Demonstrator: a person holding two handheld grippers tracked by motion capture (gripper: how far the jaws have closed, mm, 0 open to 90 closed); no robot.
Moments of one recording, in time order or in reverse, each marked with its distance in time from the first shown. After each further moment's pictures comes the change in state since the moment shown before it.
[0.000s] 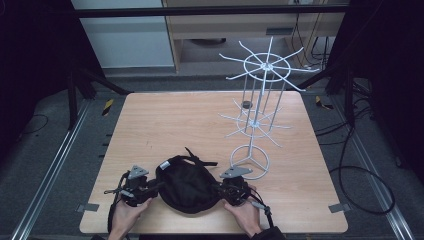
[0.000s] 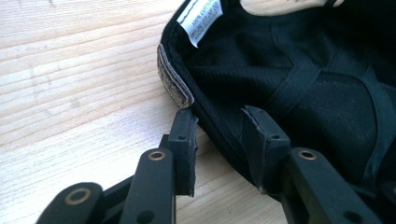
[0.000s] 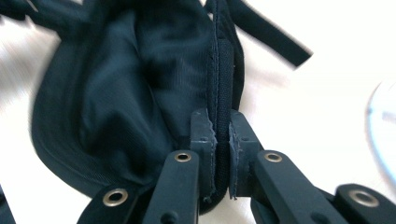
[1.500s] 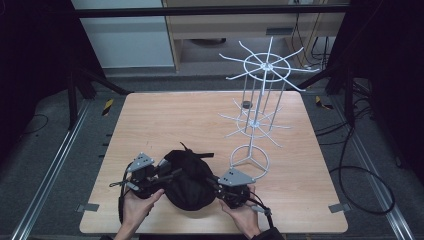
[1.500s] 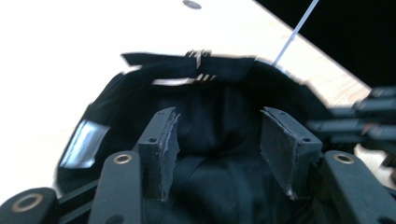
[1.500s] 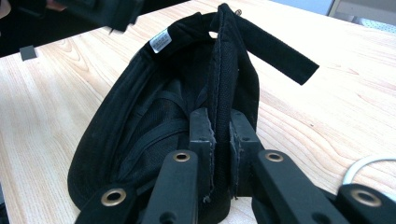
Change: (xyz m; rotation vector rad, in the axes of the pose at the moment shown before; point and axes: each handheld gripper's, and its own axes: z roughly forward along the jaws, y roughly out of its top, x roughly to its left) left arm -0.044 0.052 -0.025 -0.246 -0.188 -0.014; right arm 0.020 0.008 -0.019 -0.238 -0.020 -0.167
